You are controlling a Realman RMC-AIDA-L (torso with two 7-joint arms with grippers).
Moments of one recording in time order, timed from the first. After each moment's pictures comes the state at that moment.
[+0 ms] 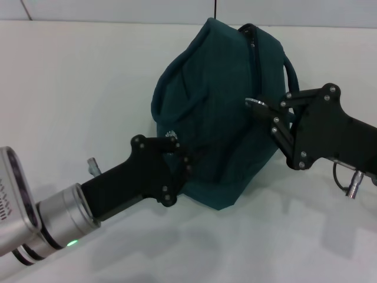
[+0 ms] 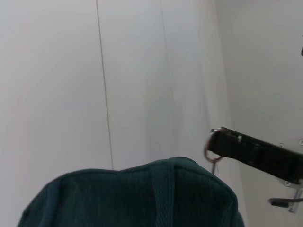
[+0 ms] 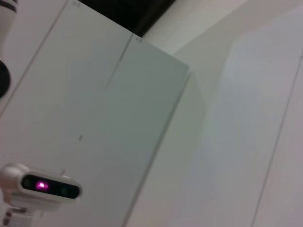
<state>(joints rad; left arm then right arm) -0.44 -2.10 0.98 -0.04 1.32 1.71 -0.29 0.37 2.03 -1.67 -0.58 -0.74 -1.54 0.36</state>
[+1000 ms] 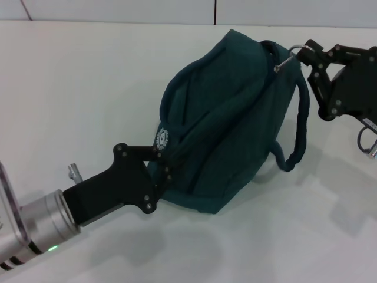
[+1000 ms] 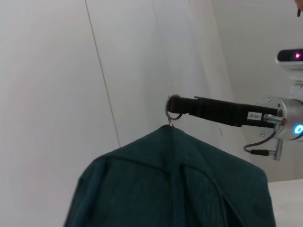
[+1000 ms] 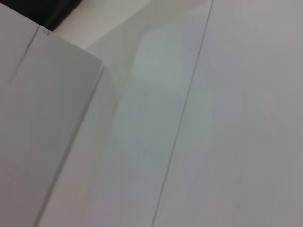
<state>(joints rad) -0.35 -2.08 1.02 0.11 1.33 1.65 -0.27 0.38 2.03 -1.66 -0.46 -0.48 -1.50 0.35</state>
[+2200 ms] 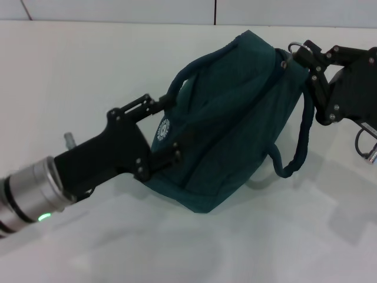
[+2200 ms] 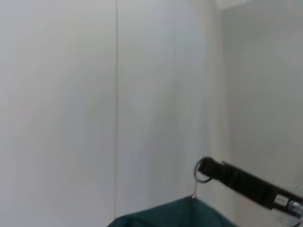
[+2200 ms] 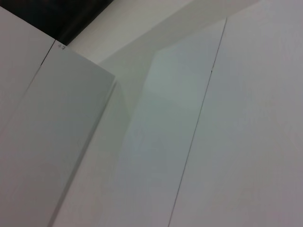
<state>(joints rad) -0.38 -2.08 1.02 0.22 1.27 1.75 -0.61 0.38 2.03 -1.70 -0.47 -0.46 -1.55 0.30</state>
